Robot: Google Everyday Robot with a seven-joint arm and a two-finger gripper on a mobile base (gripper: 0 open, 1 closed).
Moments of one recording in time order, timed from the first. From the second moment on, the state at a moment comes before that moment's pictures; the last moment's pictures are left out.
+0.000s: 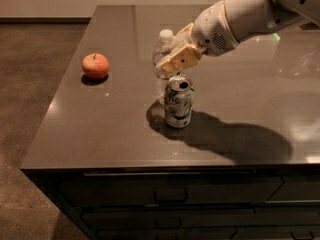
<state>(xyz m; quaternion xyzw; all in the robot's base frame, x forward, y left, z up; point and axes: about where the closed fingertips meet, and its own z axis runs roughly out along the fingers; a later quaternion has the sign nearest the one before) 0.564 -0.042 0.969 -0.56 0.69 0.23 0.39</state>
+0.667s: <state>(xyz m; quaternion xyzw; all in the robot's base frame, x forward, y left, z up) 0.563 -0.037 0.958 -0.56 0.70 0.24 0.37</state>
